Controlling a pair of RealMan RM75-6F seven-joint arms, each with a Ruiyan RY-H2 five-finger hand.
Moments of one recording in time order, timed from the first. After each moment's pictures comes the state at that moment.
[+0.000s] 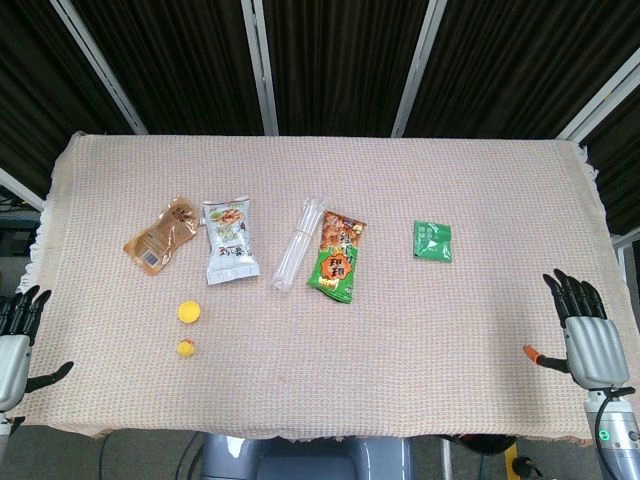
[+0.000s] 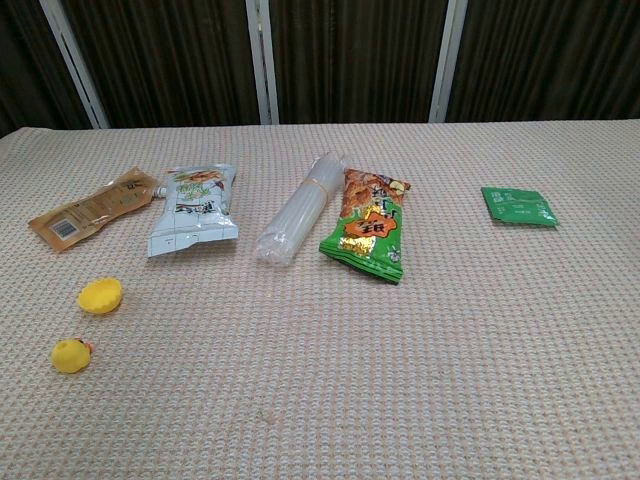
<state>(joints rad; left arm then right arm) -0.03 -1.12 -0.02 -1.75 1.45 1.50 0.23 0.13 -1.13 0.09 -1.63 -1.44 1.42 -0.01</state>
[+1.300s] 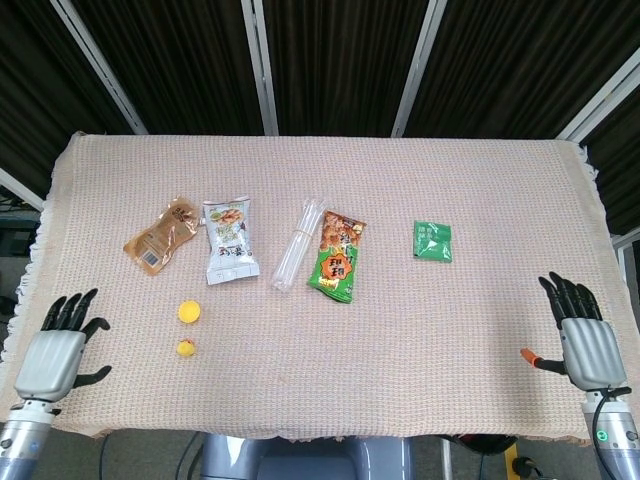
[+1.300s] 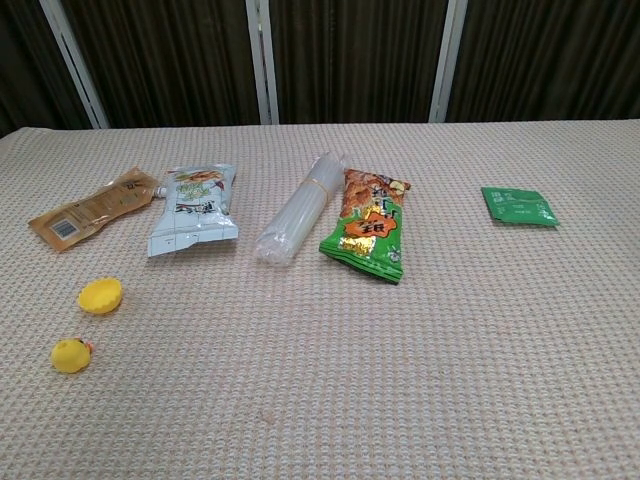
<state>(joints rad) -0.12 -1.17 -0.01 -1.81 1.43 1.33 0.42 0.13 -1.12 0.08 -1.64 -1.44 1.40 -0.01</state>
